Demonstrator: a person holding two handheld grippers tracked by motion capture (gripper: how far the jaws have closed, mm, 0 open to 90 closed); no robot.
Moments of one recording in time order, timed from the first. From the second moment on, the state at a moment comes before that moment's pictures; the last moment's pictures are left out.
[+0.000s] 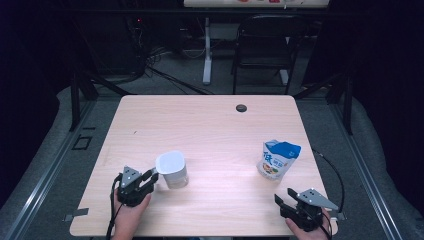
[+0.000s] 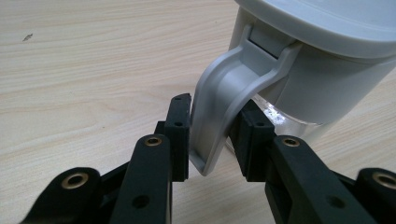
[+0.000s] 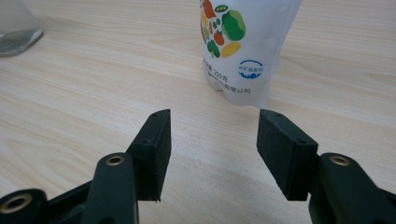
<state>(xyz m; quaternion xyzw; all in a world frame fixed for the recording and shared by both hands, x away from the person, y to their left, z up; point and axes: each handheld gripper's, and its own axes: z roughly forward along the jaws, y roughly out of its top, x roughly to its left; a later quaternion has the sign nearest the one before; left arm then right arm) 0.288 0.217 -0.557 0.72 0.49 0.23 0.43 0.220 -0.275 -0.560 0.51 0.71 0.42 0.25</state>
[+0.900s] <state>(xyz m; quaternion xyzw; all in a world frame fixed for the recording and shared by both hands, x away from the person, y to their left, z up) 0.275 0.211 -0.554 0.75 0.47 0.23 0.42 0.219 -0.276 -0.558 0.51 0.71 0.42 0.25</state>
